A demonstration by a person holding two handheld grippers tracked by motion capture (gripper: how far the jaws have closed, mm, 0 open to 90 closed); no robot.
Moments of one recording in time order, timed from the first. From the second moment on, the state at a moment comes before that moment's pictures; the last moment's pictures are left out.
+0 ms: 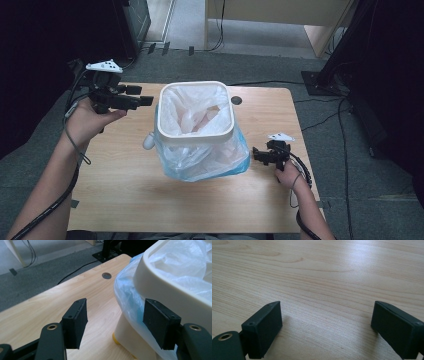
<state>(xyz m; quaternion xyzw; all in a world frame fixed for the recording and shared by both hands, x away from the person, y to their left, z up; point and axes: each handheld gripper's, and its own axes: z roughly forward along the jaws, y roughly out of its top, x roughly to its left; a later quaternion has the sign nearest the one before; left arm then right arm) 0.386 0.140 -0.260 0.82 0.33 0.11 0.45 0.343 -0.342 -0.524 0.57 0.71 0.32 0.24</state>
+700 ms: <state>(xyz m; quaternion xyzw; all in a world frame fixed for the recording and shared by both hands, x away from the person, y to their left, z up) 0.400 0.117 -0.231 0.83 0.31 0.09 0.46 0.343 -0.342 -0.524 0.57 0.71 0.32 0.24</state>
